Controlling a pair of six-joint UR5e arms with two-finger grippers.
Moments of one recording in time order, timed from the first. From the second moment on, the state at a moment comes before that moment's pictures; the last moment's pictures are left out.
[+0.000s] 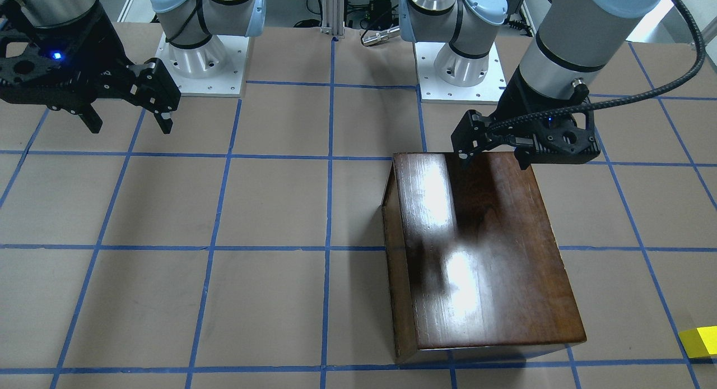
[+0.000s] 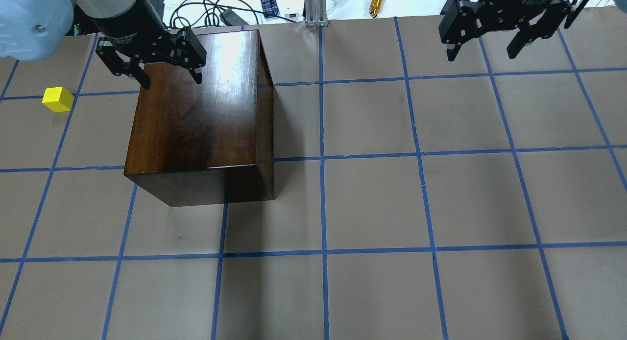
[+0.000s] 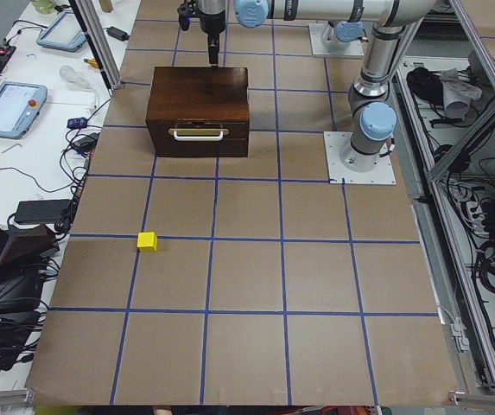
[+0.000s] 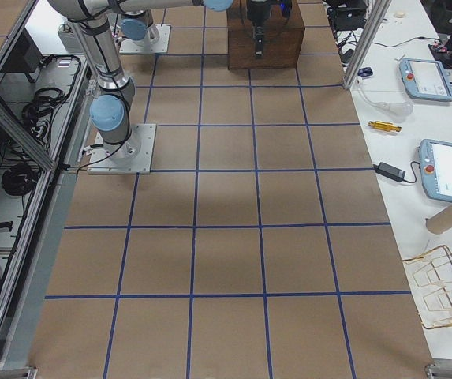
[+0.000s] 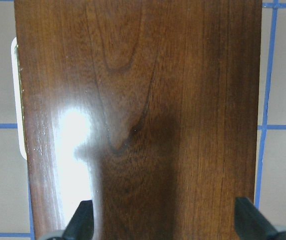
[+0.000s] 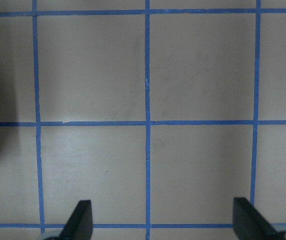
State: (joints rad) left arm -1.55 -1.69 -1.45 -1.56 1.54 -0.02; right arm 1.54 -1.53 1.41 -1.53 -1.56 -0.04
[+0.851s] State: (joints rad) left arm -1.42 -1.70 -1.44 -1.56 1.54 0.08; right arm 1.54 -1.53 1.41 -1.53 -1.56 -0.04
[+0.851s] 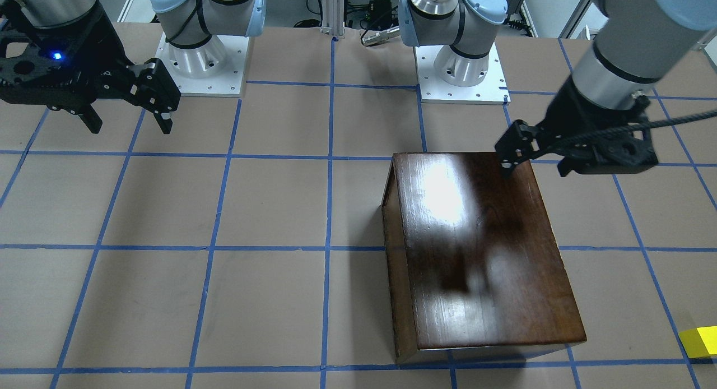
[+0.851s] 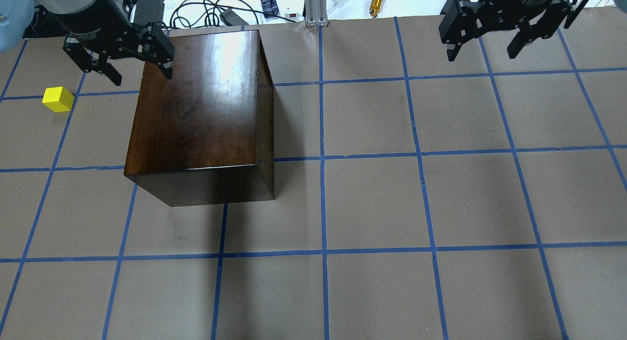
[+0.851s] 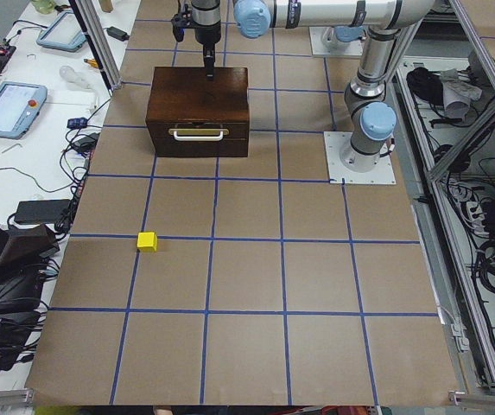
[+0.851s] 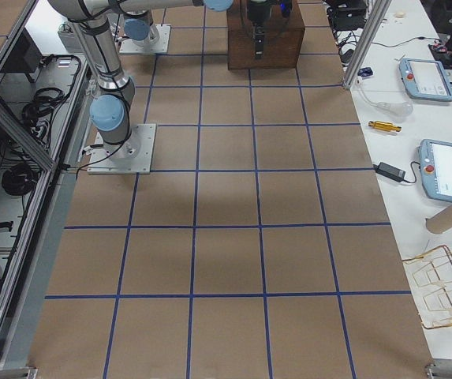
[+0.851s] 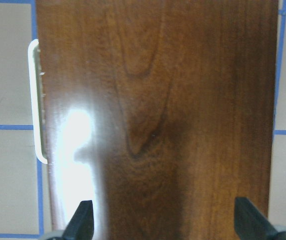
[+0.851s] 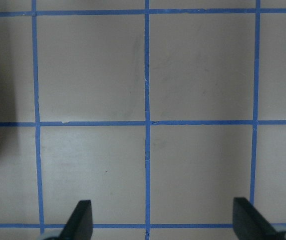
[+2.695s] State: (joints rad) left arm -1.14 -1.98 -1.49 -1.41 1.44 0.52; right arm 1.54 -1.53 1.41 -1.53 -1.56 -0.04
